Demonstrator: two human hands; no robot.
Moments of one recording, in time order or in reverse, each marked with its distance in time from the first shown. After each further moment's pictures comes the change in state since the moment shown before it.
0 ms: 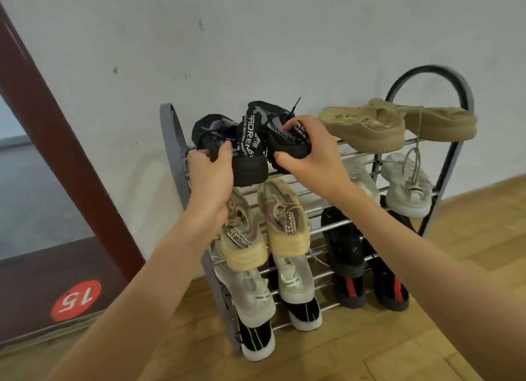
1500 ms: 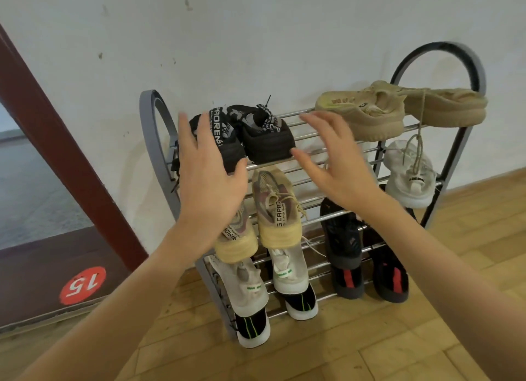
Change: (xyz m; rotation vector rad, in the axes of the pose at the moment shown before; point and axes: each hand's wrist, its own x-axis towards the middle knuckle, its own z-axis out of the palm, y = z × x) left_hand -0.035 -0.004 0.006 0.819 0.009 0.503; right_hand -0.024 0.038 -0.038 -0.249 -0.063 -0.177
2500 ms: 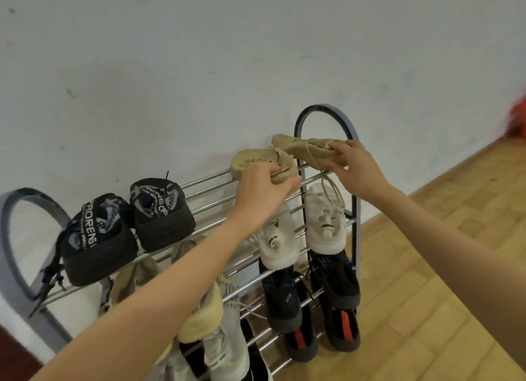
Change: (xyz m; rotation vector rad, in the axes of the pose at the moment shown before) left_hand 0.053 0.154 0.155 -0.251 -0.365 0.276; right_hand 0.019 0.170 -0.141 -0.307 0.020 0.440
